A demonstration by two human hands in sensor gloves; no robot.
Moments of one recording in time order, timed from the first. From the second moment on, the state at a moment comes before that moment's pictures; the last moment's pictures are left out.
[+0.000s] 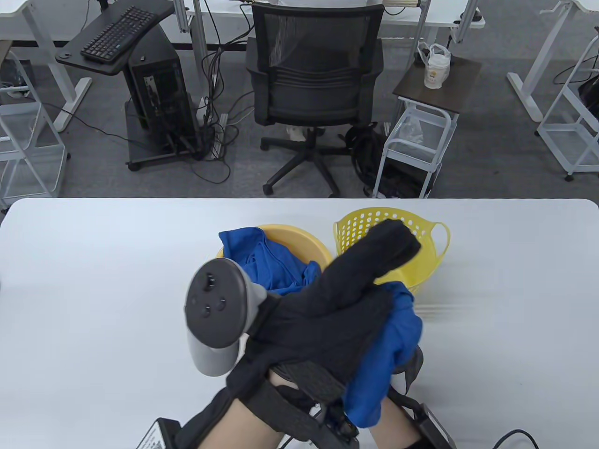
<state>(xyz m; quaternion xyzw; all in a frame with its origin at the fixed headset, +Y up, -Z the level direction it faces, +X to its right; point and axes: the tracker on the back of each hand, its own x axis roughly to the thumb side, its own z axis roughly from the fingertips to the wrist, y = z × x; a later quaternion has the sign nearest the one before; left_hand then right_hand) -0.087 -0.380 -0.203 0.06 -0.32 0.67 0.66 0.122 -0.694 -0.305 0.08 -0.15 0.82 0.54</state>
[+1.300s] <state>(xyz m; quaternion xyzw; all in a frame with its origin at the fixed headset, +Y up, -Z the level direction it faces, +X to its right) -0.148 -0.617 -0.341 0.06 -0.16 0.62 0.76 0.109 -0.588 -0.320 0.18 0.04 0.41 0.89</state>
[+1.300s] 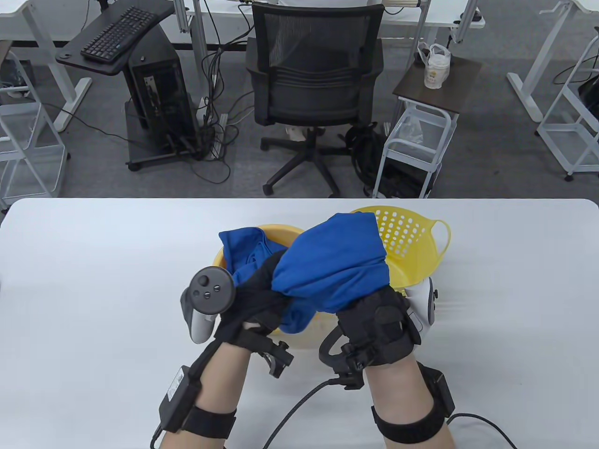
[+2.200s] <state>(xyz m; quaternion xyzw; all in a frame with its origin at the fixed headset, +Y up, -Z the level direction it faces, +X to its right) -0.140 -0.589 -0.311 0.04 -0.28 0.69 0.67 0.121 -0.606 -0.352 0.22 0.06 0.43 0.87</state>
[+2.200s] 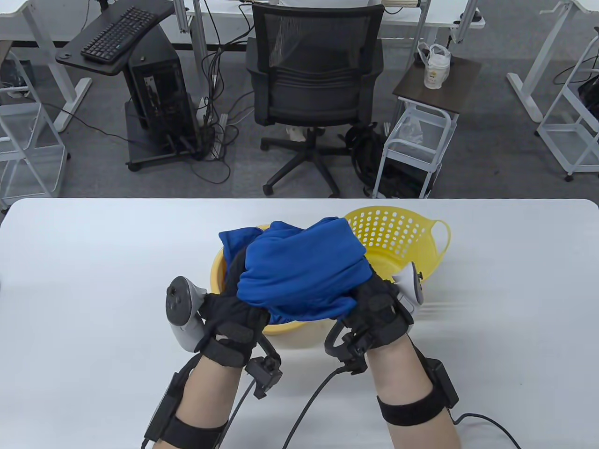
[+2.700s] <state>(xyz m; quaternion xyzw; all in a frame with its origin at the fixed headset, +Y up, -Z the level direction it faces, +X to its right) -0.133 -0.599 -0.314 -0.21 -0.40 0.76 0.47 0.125 -0.554 -0.319 0.47 -0.14 0.53 0.69</state>
